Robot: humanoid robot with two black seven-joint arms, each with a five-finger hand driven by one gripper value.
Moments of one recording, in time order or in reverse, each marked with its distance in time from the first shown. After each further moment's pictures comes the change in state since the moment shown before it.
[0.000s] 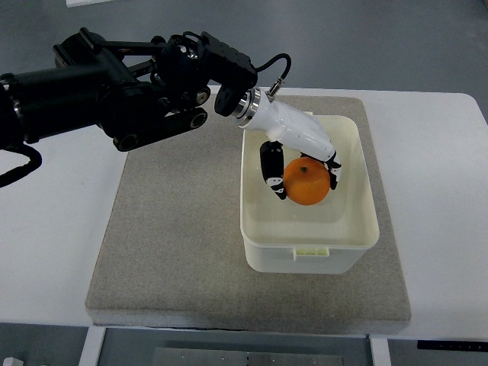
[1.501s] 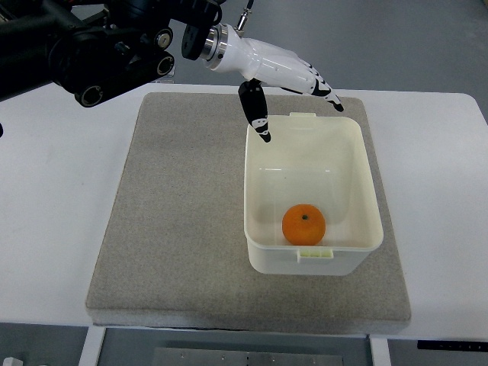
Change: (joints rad) left arm -0.090 0.121 -0.037 0.076 -0.074 0.002 0.000; right arm -0.001 0.000 0.000 -0.001 0.000 0.001 0.000
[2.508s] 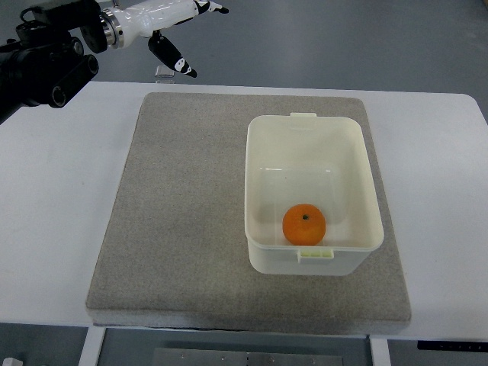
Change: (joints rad) left arm 0.266 0.000 0.001 0.524 -0.384 0.292 0.000; right arm 0.001 0.000 0.000 0.000 0.000 0.000 0.000
